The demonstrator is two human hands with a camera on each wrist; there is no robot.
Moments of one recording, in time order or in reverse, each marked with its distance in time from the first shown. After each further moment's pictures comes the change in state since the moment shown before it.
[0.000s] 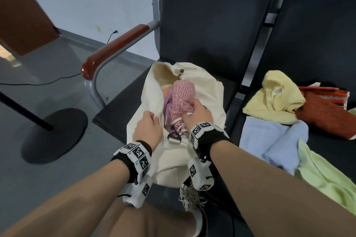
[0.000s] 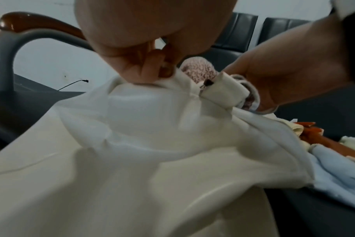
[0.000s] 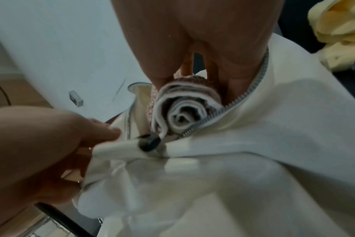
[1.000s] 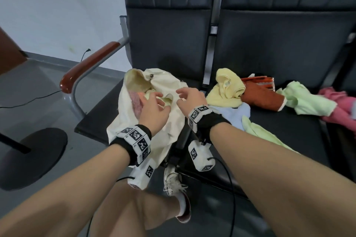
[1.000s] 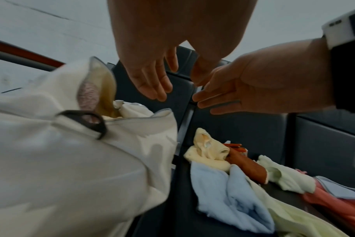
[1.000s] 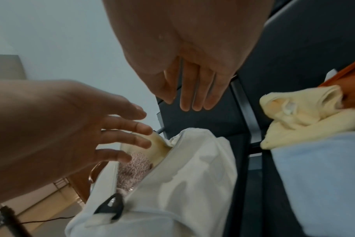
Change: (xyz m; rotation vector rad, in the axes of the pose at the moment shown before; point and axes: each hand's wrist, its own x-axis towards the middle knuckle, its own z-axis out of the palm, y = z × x) left_hand -0.094 0.110 -0.022 -0.275 -0.242 0.302; right_hand -0.089 -0.002 -0.117 0.009 0.128 -0.111
